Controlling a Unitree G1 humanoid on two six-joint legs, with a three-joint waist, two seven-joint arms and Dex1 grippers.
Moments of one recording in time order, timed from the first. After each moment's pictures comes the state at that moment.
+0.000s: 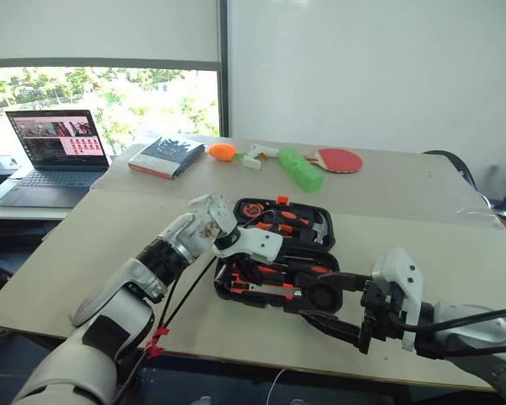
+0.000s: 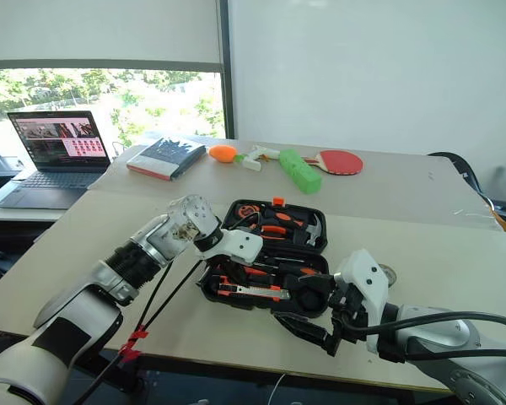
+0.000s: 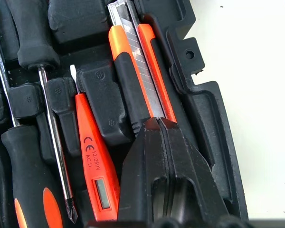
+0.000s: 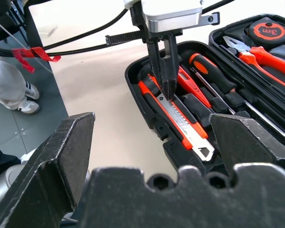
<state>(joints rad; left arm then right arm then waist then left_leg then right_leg) -1.09 0.44 -0.66 0.44 0.14 0.22 -1.55 0.02 -0.87 -0.23 -0.86 0.99 0.85 0.51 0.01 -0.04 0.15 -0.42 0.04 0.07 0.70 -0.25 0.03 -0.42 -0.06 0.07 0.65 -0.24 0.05</state>
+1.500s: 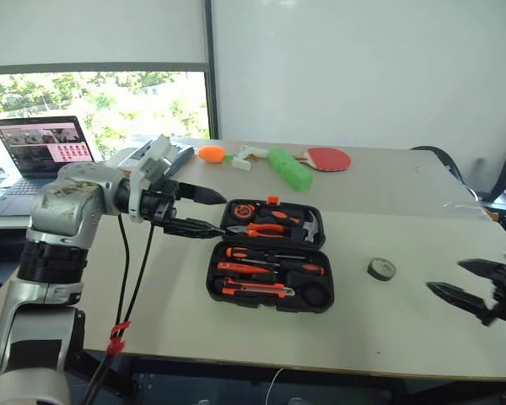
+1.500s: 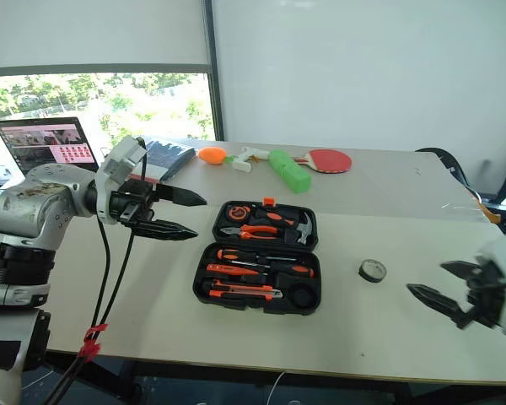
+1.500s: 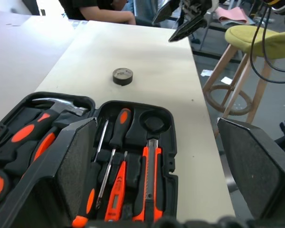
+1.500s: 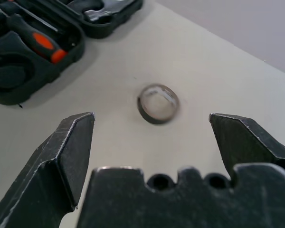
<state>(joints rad) -0.93 0.77 -0.03 0.13 -0.48 0.70 -1.53 0.11 -1.06 -0.51 -0.29 0.59 0.69 0.82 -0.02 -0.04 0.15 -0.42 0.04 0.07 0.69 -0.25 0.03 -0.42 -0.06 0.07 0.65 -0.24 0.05</state>
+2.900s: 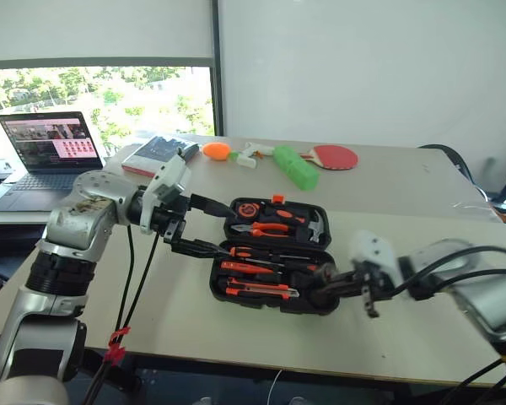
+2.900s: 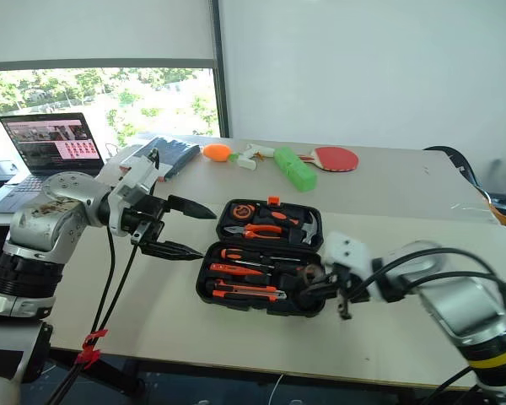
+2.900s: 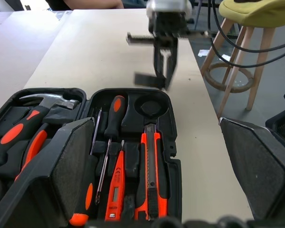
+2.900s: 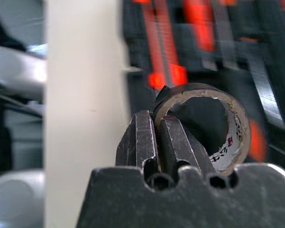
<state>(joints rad) -0.87 0.76 -0.11 0.09 -0.47 0.52 -1.56 -0.47 -0.94 0.28 -0.37 0.34 0.69 1.14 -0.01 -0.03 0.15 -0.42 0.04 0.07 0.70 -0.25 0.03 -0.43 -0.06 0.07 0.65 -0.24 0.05</state>
